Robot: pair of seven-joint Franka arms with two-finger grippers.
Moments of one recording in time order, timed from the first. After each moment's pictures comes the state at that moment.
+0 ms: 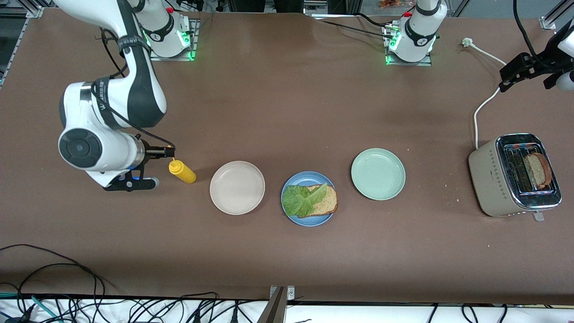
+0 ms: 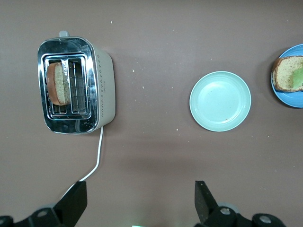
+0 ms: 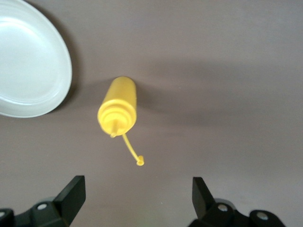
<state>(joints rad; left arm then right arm) -0.04 -0.08 0.00 -1.56 0.07 1.45 -0.09 0.52 0.47 -0.35 -1.47 0.10 1.62 0.10</state>
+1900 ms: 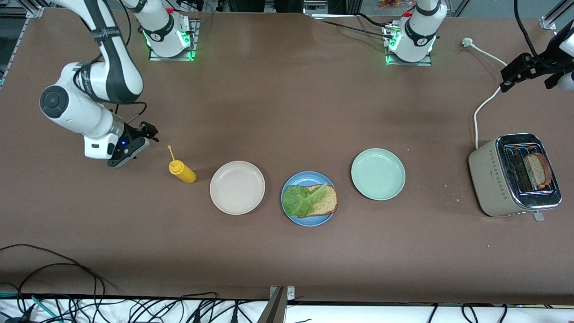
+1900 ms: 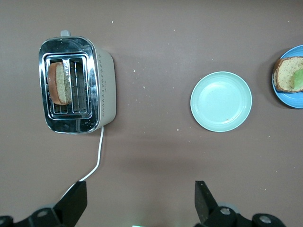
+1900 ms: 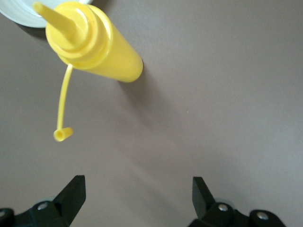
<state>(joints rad) -0.03 -0.08 0.00 -1.56 0.07 1.45 -0.09 0.28 0.19 -0.22 -2.18 0.20 2.32 -0.78</state>
